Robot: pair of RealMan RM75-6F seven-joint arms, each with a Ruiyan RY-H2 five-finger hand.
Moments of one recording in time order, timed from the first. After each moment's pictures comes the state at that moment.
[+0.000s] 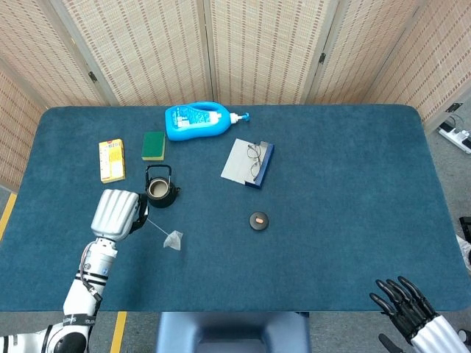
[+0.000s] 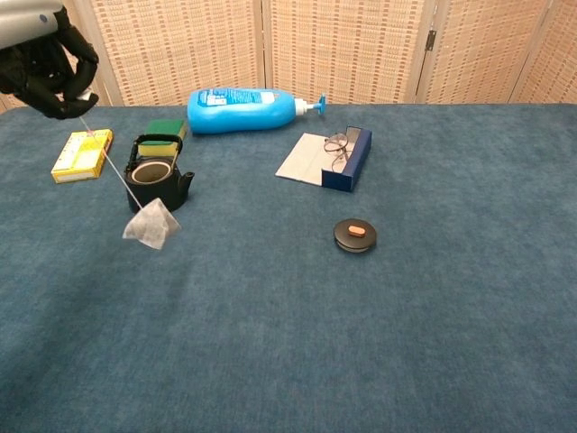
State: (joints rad) left arm -0.58 -1.30 -0.31 -2.01 1.03 1.26 0.77; right arm -0.11 -1.03 -0.21 -1.51 -2.16 1.89 0.07
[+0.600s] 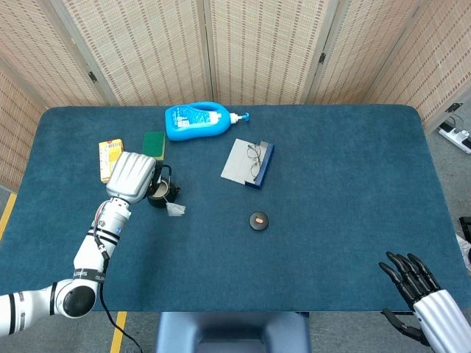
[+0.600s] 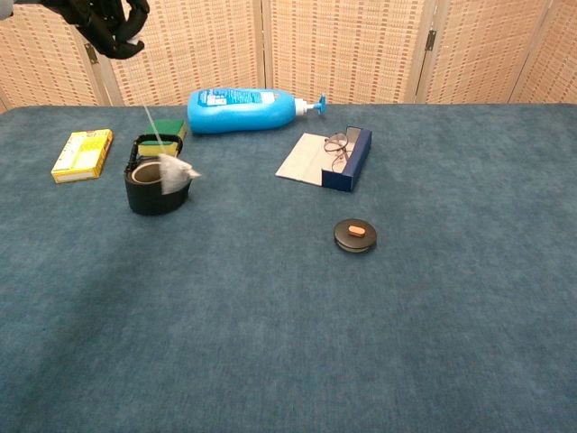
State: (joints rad) left arm -0.84 -1.22 -0.42 -1.87 0.76 1.05 0.79; right arm -0.06 -1.00 -0.17 -1.62 -1.96 1.74 0.12
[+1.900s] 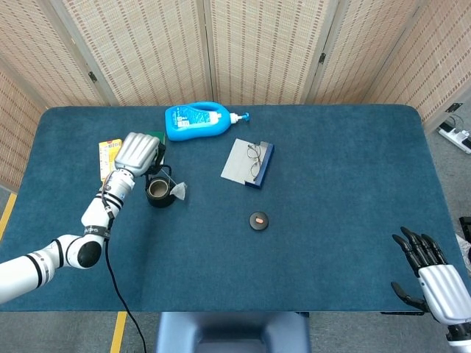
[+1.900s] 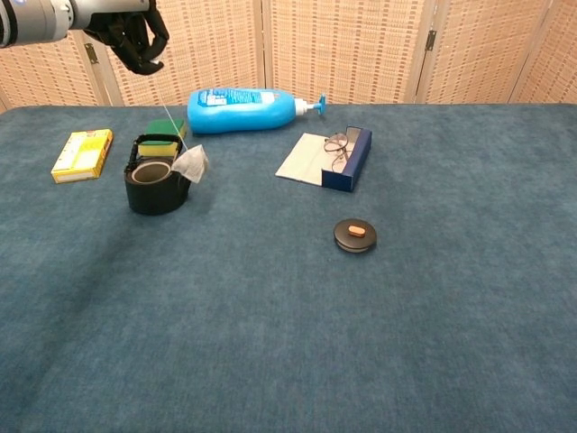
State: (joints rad) left arm -1.01 -1.29 -0.31 -1.40 0.83 0.78 0.40; right arm 0.00 -0.98 -0.08 -1.70 -1.70 1.54 0.09
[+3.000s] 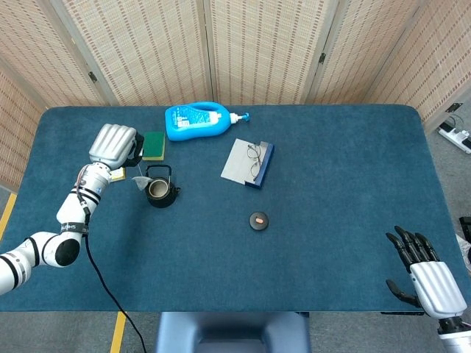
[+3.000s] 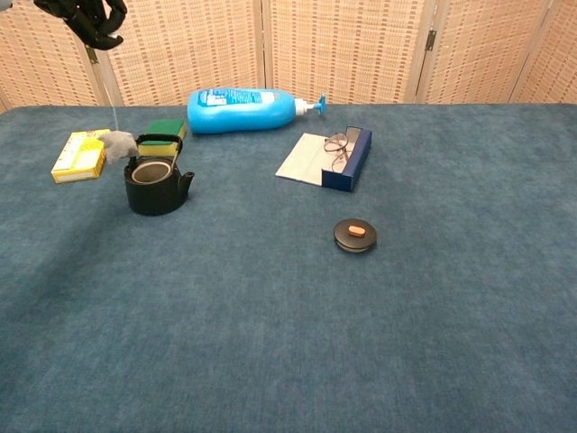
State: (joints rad) left arm -0.97 -1.18 -0.27 -1.41 0.88 0.79 0.28; right arm 0.02 -1.01 -0.07 -1.73 -1.66 1.47 0.01
